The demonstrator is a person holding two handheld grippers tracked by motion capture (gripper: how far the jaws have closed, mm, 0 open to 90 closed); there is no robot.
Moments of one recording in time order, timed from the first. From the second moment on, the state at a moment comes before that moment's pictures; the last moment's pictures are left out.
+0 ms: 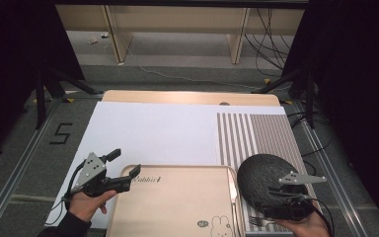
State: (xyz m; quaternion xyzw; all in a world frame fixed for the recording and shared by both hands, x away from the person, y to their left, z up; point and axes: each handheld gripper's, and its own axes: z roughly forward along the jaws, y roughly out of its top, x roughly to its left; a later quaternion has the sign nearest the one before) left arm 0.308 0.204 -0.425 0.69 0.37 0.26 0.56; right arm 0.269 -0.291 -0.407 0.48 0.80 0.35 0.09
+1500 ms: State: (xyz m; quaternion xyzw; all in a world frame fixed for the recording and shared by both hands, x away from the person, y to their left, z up) left arm 0.308 0.203 -0.425 0.69 0.36 0.26 0.57; right arm 0.253 -0.333 -0.421 0.52 0.82 0.23 0.10
